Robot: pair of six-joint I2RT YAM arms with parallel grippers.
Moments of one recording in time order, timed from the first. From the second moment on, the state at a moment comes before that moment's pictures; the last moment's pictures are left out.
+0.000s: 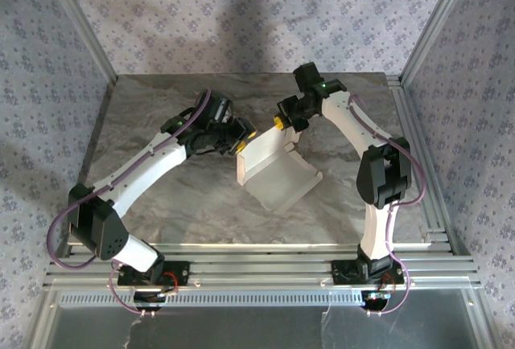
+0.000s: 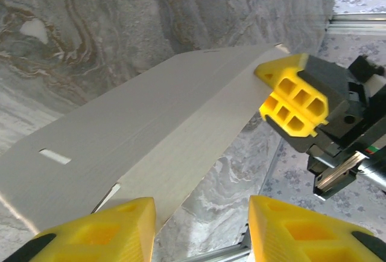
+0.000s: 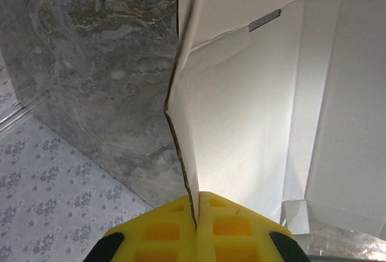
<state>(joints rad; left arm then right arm) -0.64 1.50 1.37 -0.66 0.23 -1.29 0.39 1.95 1.82 -0.96 -0.44 1.43</state>
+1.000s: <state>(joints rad) -0.61 1.49 1.48 -0.76 0.27 -1.21 0.39 1.99 2.02 -1.38 -0.33 1.56</state>
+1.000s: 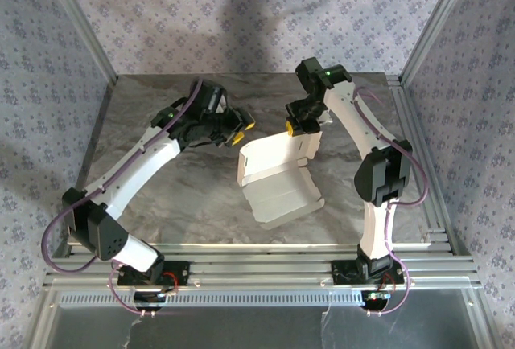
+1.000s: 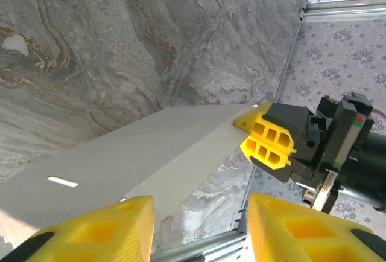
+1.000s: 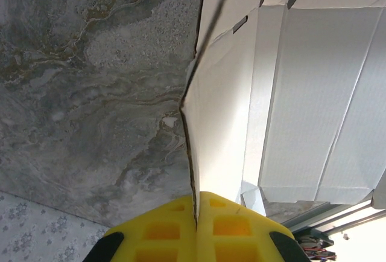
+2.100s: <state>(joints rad) -0.55 1.49 1.53 -0.87 0.25 -1.09 0.38 2.02 2.05 -1.35 -0.33 1.56</state>
